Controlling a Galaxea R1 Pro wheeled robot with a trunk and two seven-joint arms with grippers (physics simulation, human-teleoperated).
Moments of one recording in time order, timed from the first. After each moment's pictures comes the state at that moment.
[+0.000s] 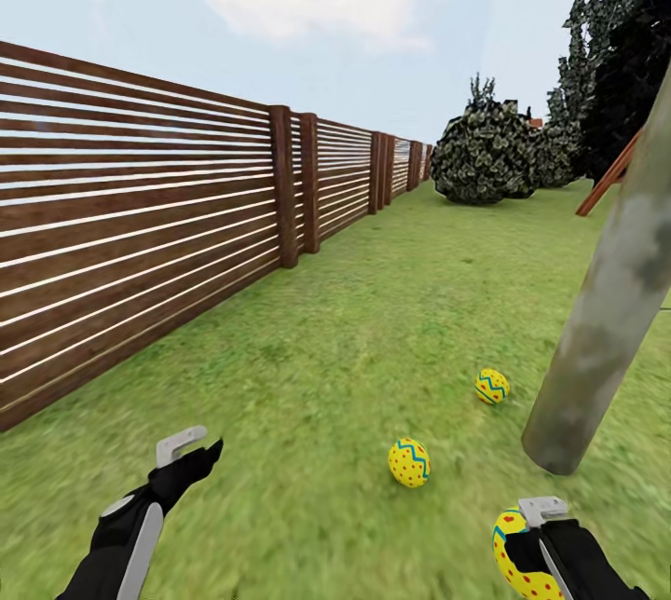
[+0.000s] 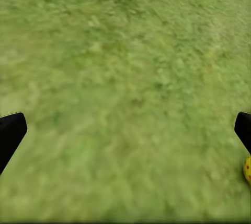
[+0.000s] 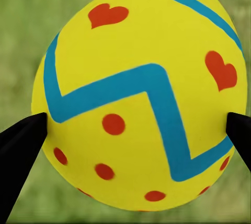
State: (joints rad) left arm -0.25 -0.04 0.27 -1.21 0.20 0.42 -0.06; right arm -0.28 -0.19 -0.09 -0.94 0.15 0.74 0.12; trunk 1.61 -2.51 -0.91
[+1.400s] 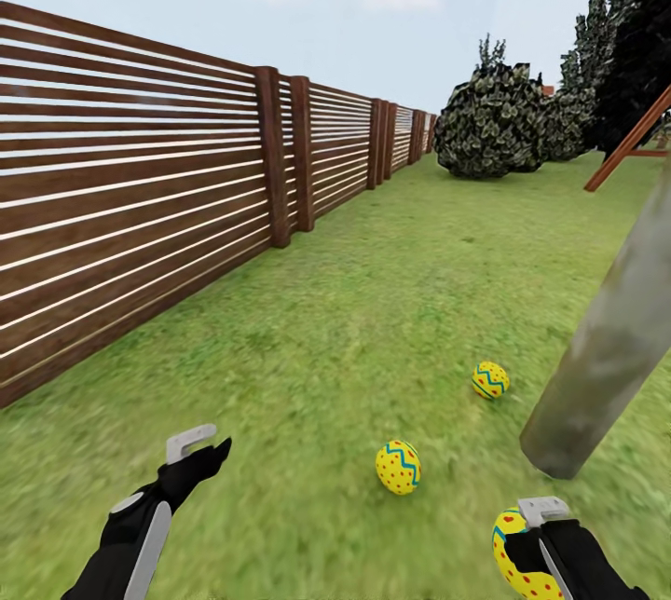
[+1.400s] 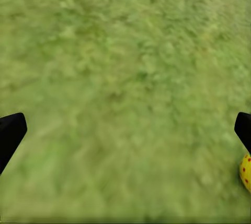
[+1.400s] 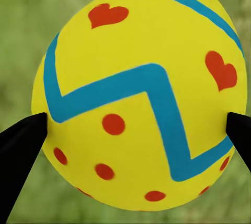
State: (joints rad) left arm -0.25 -0.04 0.22 -1.21 0.20 0.41 -0.06; right arm -0.28 -0.19 -0.09 -0.94 0.15 0.74 0.12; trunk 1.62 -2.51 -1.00
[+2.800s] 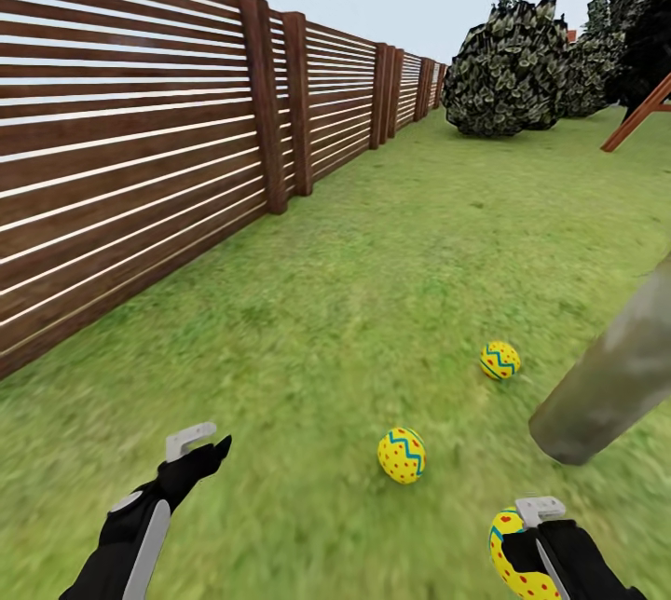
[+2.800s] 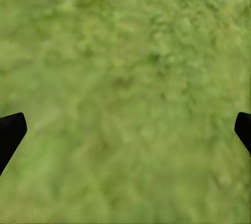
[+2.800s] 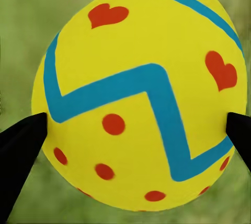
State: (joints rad) left arm -0.25 -0.04 0.22 -1.22 0.20 0.41 -0.07; right arm -0.28 -0.18 -0.09 -0.94 0.15 0.74 0.12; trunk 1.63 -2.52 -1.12
